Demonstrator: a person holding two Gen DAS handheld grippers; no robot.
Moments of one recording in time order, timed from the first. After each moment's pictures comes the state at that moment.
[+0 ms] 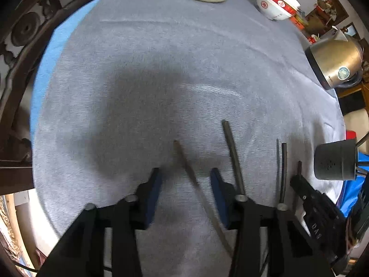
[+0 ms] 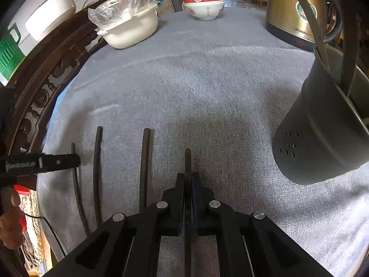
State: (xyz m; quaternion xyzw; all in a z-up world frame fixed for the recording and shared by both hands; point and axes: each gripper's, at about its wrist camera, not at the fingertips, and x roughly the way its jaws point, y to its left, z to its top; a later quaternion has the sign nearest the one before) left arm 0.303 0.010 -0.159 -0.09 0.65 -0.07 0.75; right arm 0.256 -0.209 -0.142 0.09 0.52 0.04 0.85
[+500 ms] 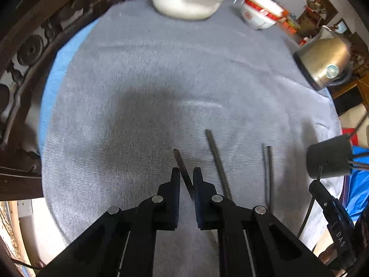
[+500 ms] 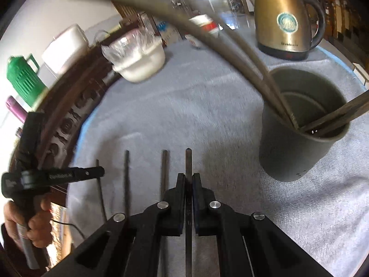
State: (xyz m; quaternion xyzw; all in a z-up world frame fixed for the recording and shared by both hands) left arm 0.271 0.007 -0.119 -0.06 0.60 -0.08 0.79; right arm 0.223 -0.237 -0.096 0.17 0.45 0.07 0.88
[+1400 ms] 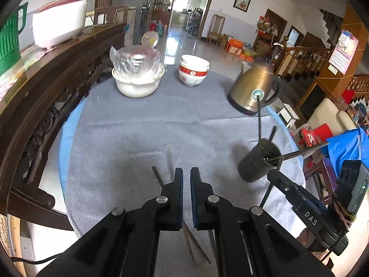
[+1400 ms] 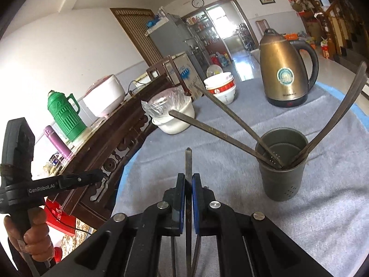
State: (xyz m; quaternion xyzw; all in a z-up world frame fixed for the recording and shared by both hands) left arm 0.192 -0.024 0.023 -0.03 0.44 -0.17 0.88; right arm 0.156 -0.248 -0.019 0.21 0.29 0.11 0.93
